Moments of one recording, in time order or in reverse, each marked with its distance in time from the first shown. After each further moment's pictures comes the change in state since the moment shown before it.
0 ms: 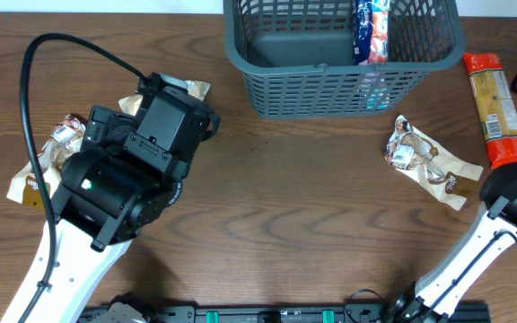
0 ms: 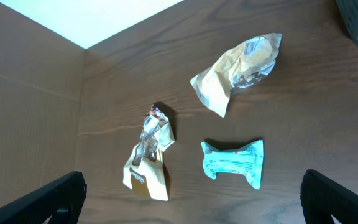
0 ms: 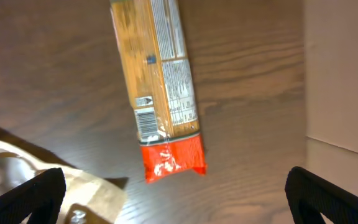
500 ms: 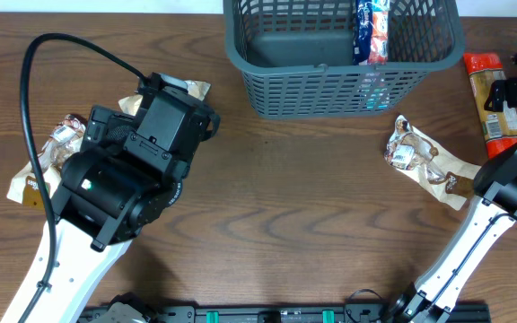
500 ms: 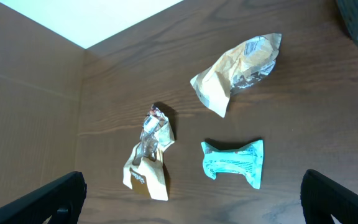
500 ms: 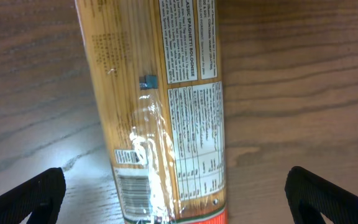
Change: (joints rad) left arm 0.000 0.000 0.000 0.000 0.000 0.000; right arm -0.003 0.243 -0.002 0.137 -0.004 -0.055
